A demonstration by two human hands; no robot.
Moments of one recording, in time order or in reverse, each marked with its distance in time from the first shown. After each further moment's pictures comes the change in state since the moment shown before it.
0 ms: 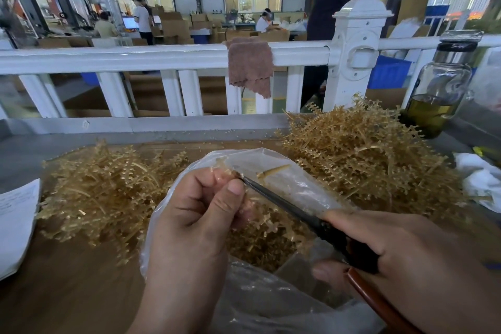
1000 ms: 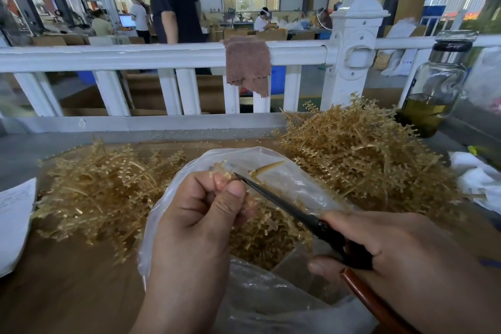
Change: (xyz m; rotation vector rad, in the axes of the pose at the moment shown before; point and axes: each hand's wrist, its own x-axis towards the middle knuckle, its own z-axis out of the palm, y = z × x) left_hand -0.003 -0.002 0.002 -0.027 0.009 0.009; right_hand 0.000 -0.001 0.003 0.003 0.040 -0.062
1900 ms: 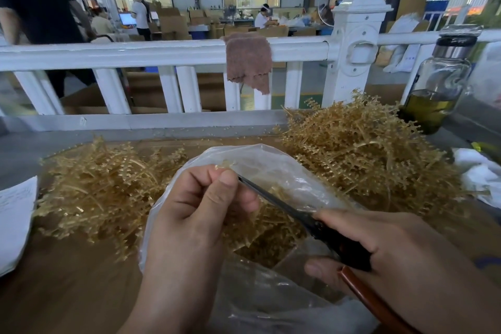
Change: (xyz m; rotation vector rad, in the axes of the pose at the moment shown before) left_hand 0.004 0.005 -0.005 0.106 -0.011 -0.029; right_hand 0.002 -0.002 -0.001 0.093 -0.130 0.082
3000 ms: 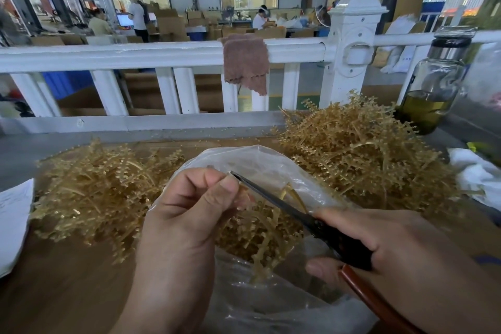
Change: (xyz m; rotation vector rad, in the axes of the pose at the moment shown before) left_hand 0.002 0.000 -0.005 -0.149 -0.069 -0.049; right_hand -0.002 0.001 -0.002 -0.004 0.009 0.027
